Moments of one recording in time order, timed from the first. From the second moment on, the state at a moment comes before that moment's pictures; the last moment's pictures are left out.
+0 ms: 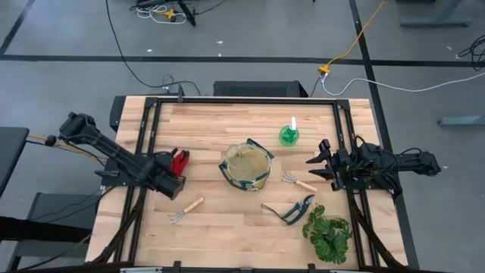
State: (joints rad) left arm -0.50 1.18 0.75 -1.18 -0.19 -1.82; right arm 0.06 0.01 0.02 0.11 -0.12 0.07
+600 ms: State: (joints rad) left arm -0.49 1.18 0.62 -1.01 -0.18 -1.88; right arm 0.06 0.01 0.02 0.10 -0.12 0.07
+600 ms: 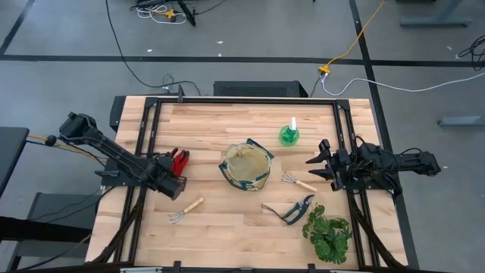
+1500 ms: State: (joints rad) left arm -0.46 1.18 0.50 -0.84 -0.19 -1.83; right arm 0.06 0.01 0.02 0.10 -0.12 0.07
